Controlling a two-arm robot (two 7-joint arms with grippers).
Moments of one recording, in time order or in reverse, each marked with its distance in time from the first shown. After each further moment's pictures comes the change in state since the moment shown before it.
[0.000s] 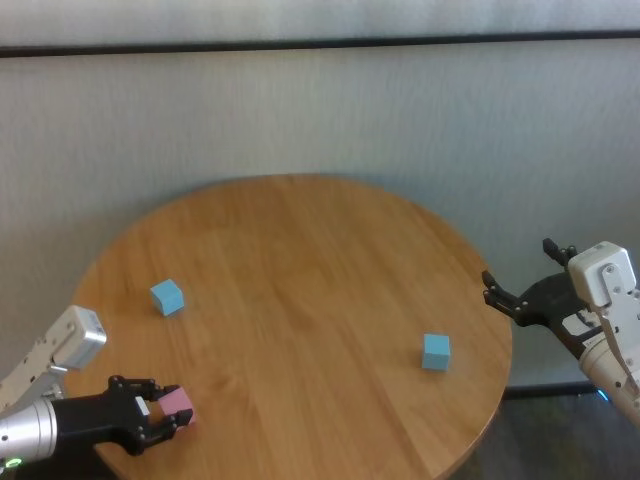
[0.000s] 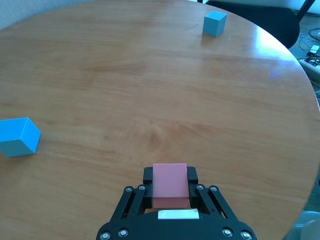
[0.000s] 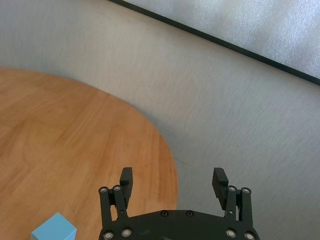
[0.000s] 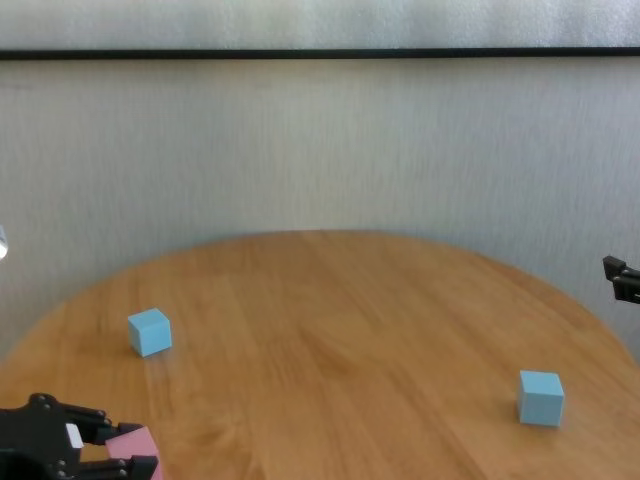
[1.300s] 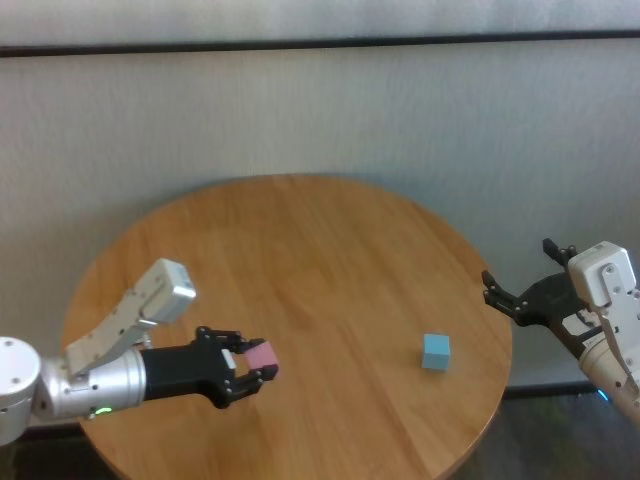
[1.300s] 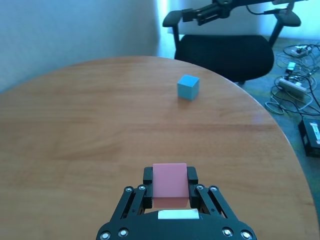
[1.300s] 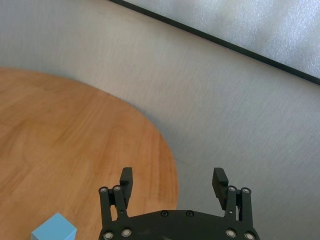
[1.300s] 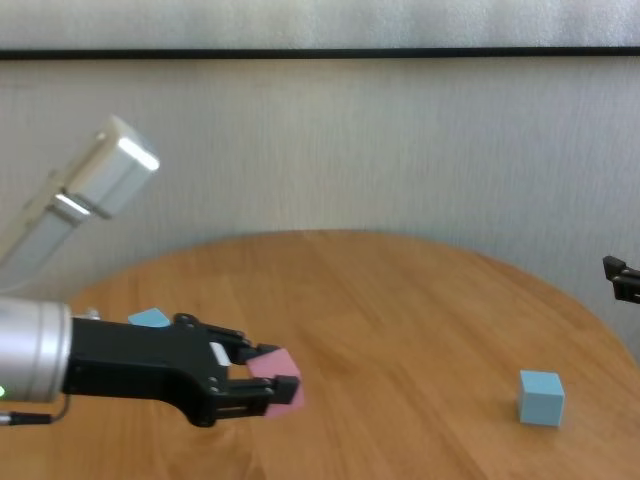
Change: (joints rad) left arm -0.106 -0.116 0.072 -0.034 0.040 0.019 0.010; right arm 0.000 0.000 0.000 0.000 0.000 0.000 0.000
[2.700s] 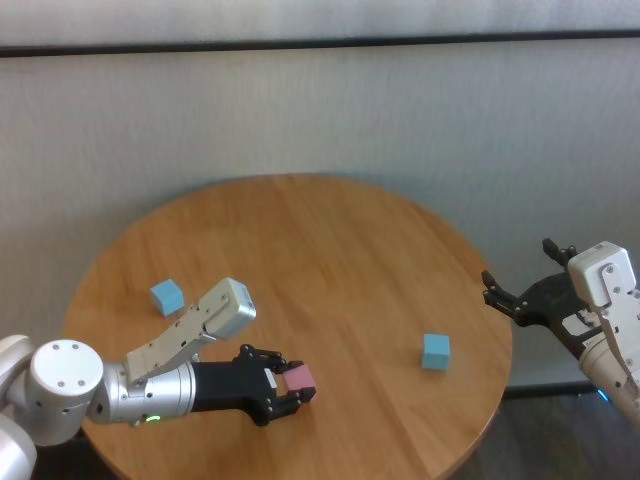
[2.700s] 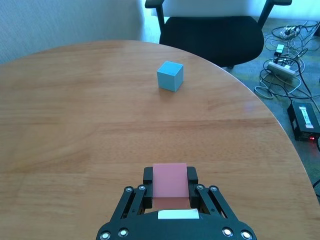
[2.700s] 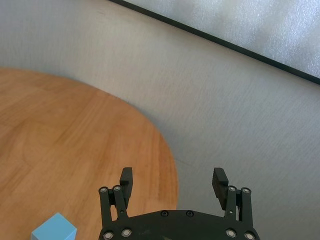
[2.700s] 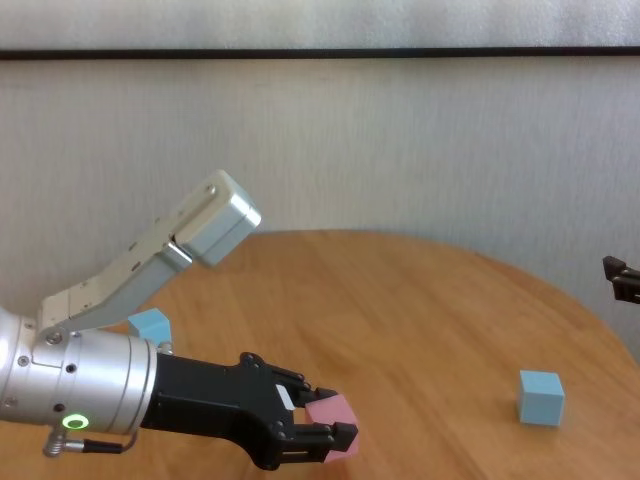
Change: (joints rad) left arm -0.080 -0.110 0.098 0.110 0.073 0.008 0.013; right arm 0.000 0.000 0.000 0.000 0.000 0.000 0.000
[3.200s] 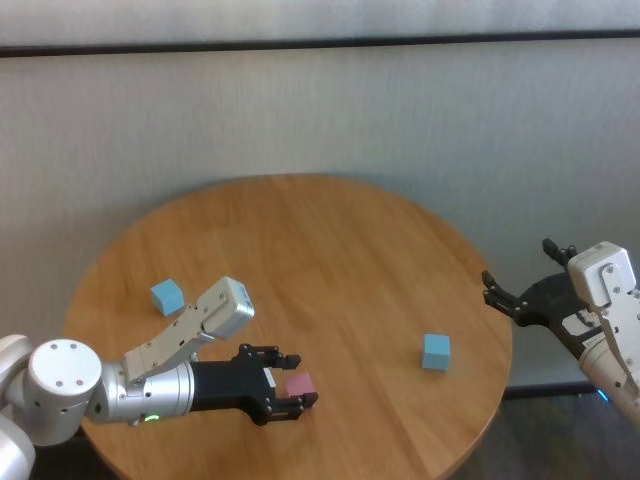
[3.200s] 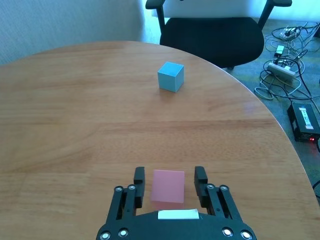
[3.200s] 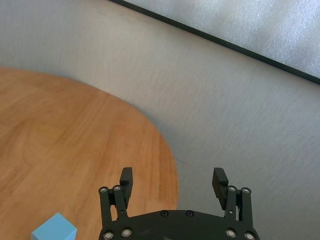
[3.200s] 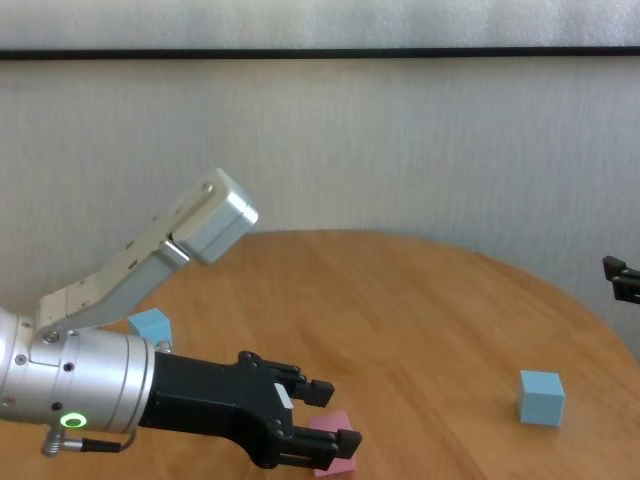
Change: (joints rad) left arm 0.002 0.002 -0.003 -0.003 -0.004 0.000 -0.002; right arm 0.000 0.000 0.000 0.000 0.000 0.000 0.000
